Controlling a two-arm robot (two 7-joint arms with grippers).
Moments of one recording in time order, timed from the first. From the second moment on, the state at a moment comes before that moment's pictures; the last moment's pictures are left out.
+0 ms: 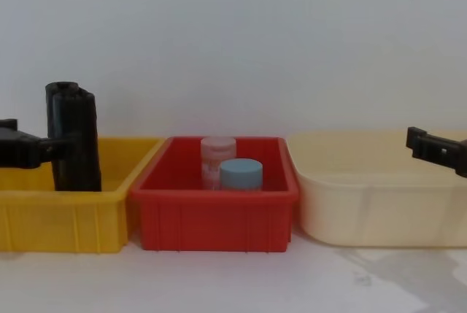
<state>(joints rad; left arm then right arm) -0.12 0.50 0.23 -1.70 -0.39 0.14 -0.07 -0.01 0.34 -0.23 -1.77 0.29 0.03 0.07</state>
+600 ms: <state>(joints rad) -0.28 0.44 0.29 -1.54 -0.35 0.18 -0.12 -0.01 0.34 -0.23 -1.77 0.29 0.03 0.07</state>
